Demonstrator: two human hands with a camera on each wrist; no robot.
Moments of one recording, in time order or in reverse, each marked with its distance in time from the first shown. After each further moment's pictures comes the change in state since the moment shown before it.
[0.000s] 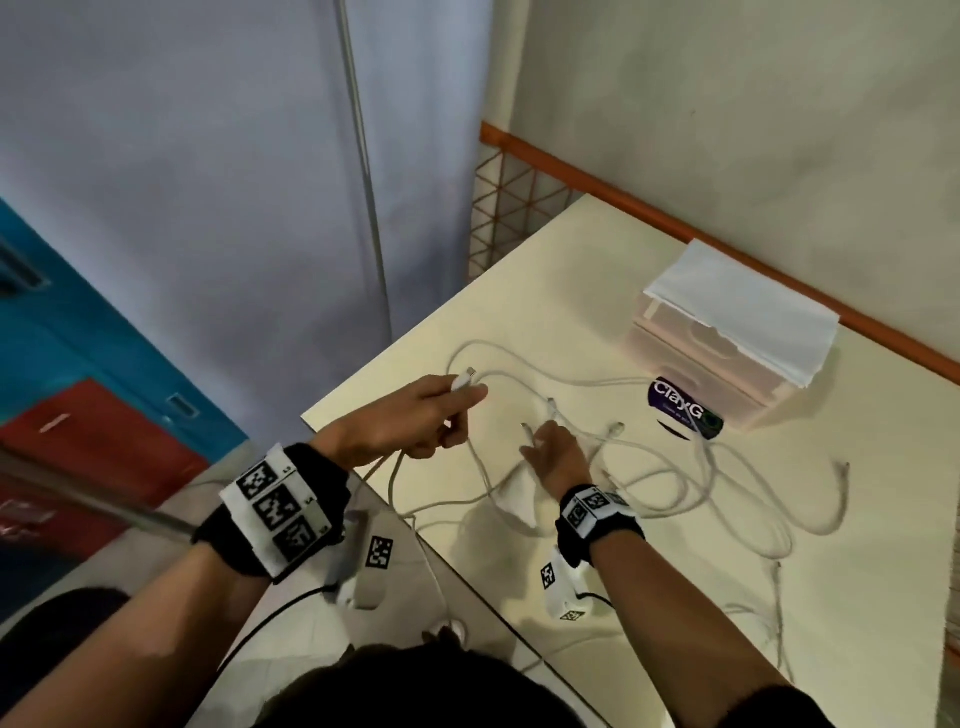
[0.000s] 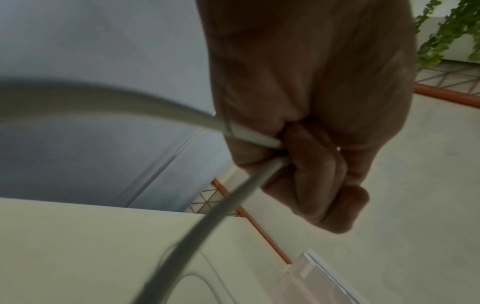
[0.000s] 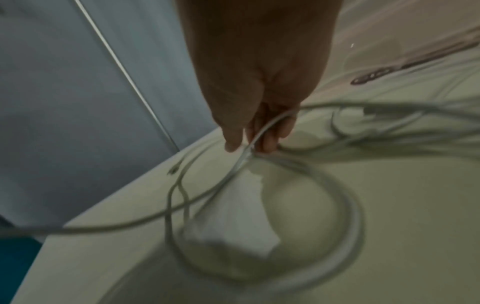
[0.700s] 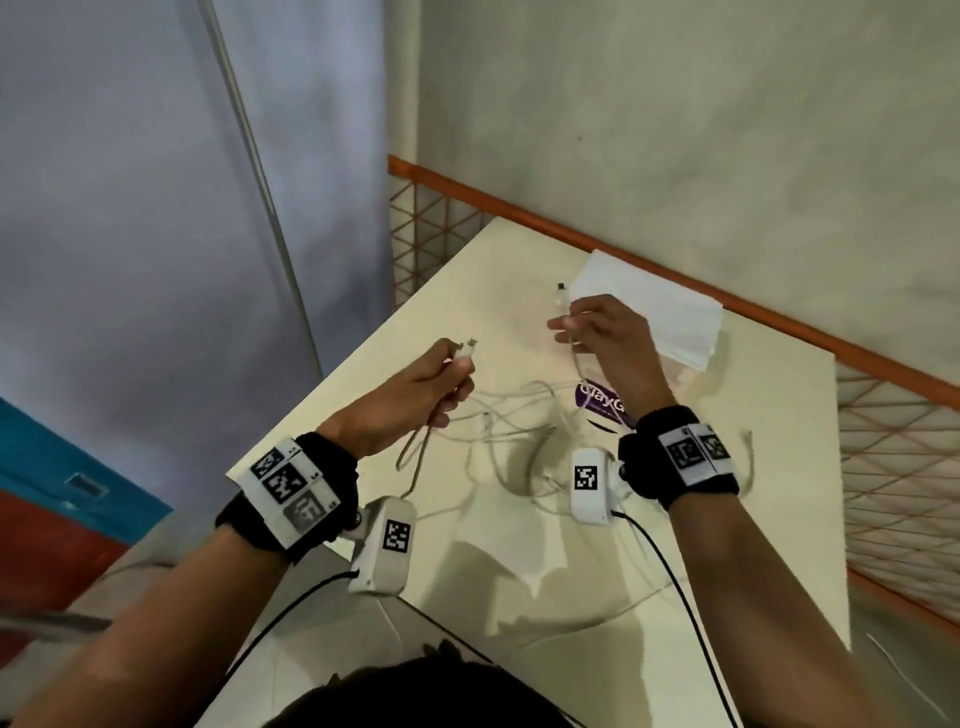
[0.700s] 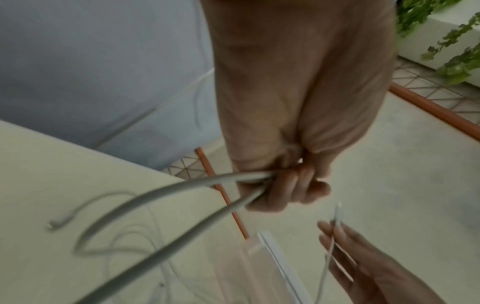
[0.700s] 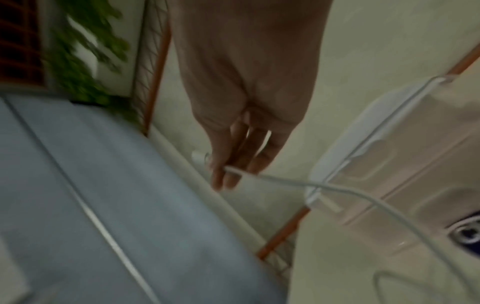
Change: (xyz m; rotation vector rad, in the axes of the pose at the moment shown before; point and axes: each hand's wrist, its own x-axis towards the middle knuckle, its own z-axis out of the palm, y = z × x) left_hand 0.055 0.029 0.024 -0.116 -0.057 0.221; right_hand -0.024 -0.052 -0.203 0.777 0.319 -0.194
